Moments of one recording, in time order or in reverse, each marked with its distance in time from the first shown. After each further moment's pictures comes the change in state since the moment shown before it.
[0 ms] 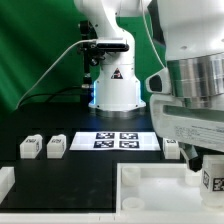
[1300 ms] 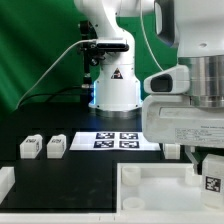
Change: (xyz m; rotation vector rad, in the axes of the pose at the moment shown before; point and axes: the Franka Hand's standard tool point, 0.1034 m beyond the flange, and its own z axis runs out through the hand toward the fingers) arm -0.002 0.001 -0.001 -0.041 0.017 -0.176
